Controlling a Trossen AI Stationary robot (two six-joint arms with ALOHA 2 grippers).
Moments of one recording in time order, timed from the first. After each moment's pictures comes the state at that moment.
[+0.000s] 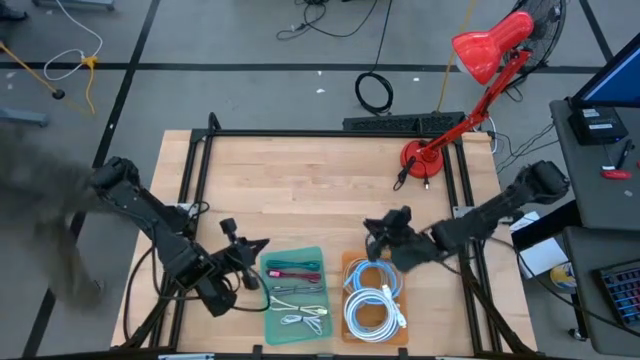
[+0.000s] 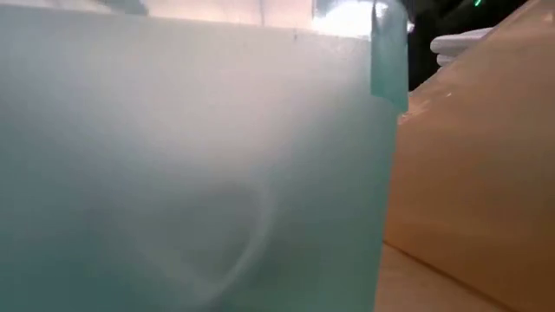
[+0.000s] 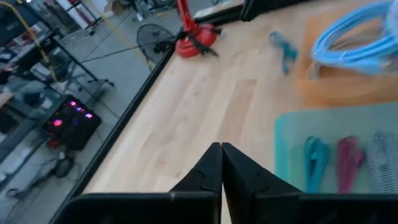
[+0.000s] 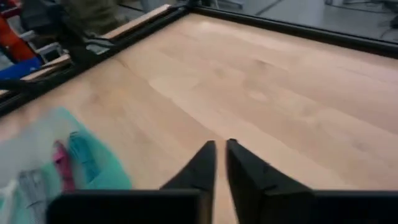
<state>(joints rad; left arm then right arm) -0.78 1.40 1.05 -0.81 -1.09 -0.66 0.48 1.34 0.73 -0.16 0.92 0.95</state>
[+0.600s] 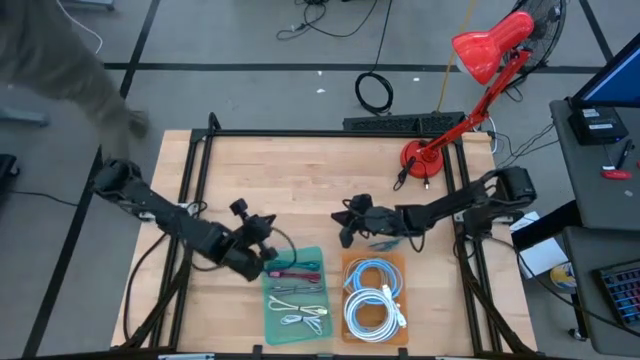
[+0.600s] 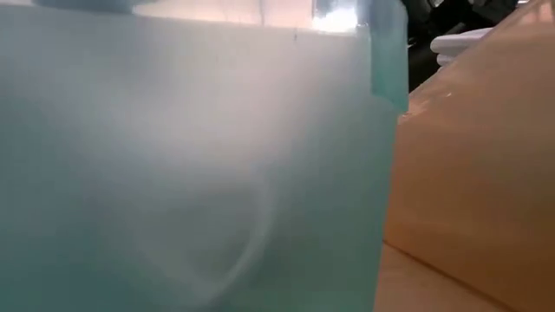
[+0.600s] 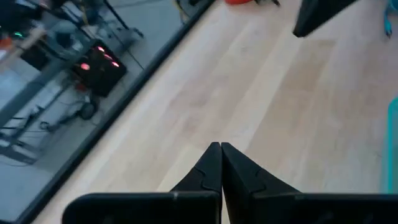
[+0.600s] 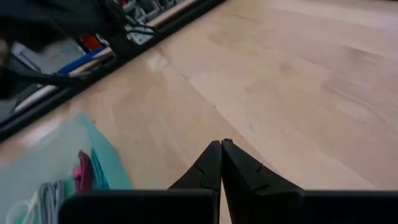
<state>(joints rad) -0.52 1.40 0.87 -0.65 -1.02 -0.68 0.11 1.64 0.67 0.54 0.39 0.61</state>
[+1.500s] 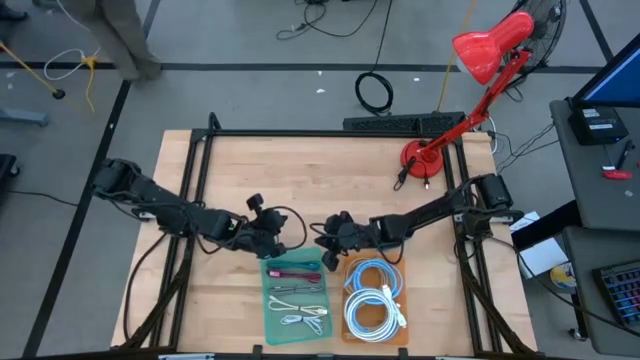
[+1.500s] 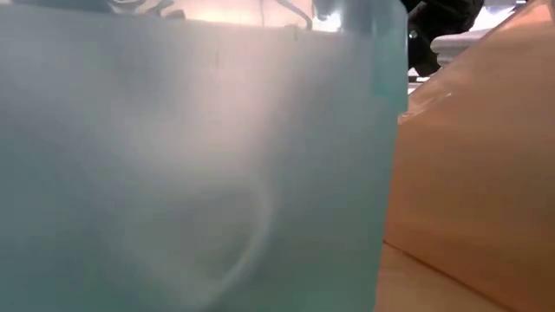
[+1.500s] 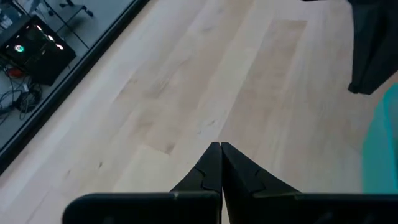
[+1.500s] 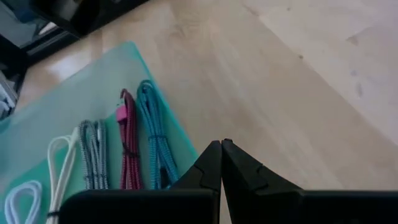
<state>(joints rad) -0.33 1.40 0.73 -0.23 -0.73 -0.40 0.19 1.84 0.97 0.30 0.23 0.59</state>
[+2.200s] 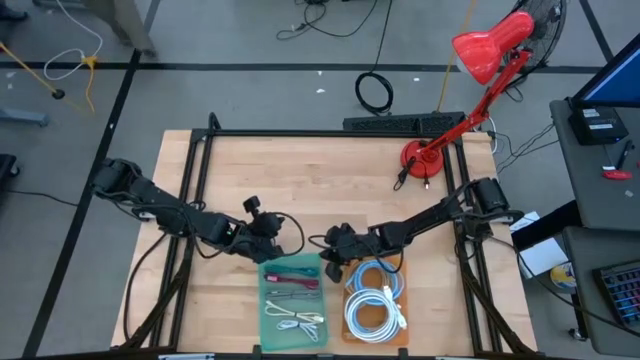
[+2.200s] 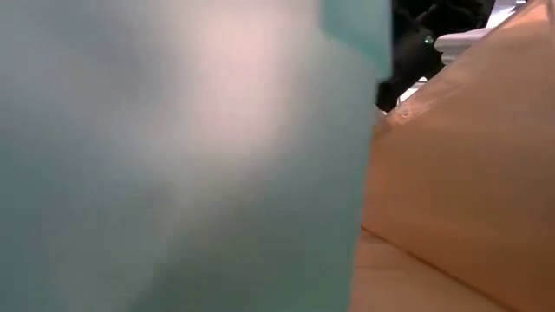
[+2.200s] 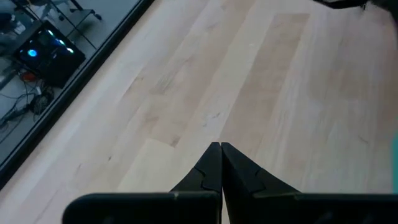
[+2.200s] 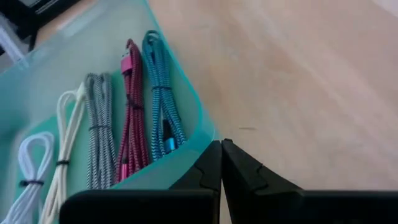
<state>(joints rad) -0.37 1.40 0.73 -0.28 -0.79 -0.43 0.25 1.88 0.97 0.26 0.15 0.67</state>
